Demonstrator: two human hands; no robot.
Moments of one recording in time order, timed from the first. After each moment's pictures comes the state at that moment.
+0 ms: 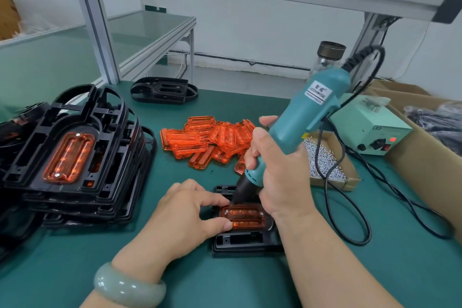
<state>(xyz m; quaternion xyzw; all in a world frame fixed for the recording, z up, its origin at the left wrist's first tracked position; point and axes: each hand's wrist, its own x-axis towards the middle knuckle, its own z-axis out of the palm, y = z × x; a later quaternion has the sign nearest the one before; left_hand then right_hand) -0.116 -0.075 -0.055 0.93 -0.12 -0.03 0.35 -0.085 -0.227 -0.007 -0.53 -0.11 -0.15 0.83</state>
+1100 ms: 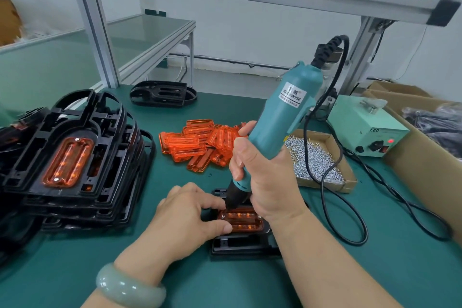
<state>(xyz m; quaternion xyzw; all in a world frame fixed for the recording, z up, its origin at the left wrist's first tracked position) -0.115 -0.080 -0.057 0.94 -0.08 -0.04 0.34 -0.085 -0.224 -0.008 -0.53 -0.20 -0.08 0.82</state>
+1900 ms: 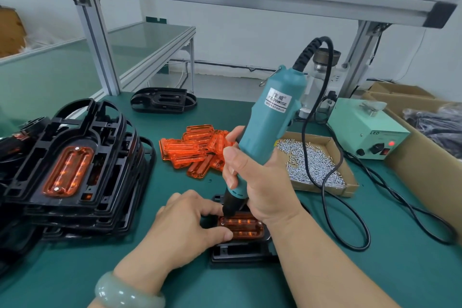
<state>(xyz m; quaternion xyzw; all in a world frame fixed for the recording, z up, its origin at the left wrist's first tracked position) -0.116 -0.080 -0.052 0.93 -0.11 -0.04 0.34 -0.081 -0.222 -0.008 -0.53 -0.24 -0.03 0.81</state>
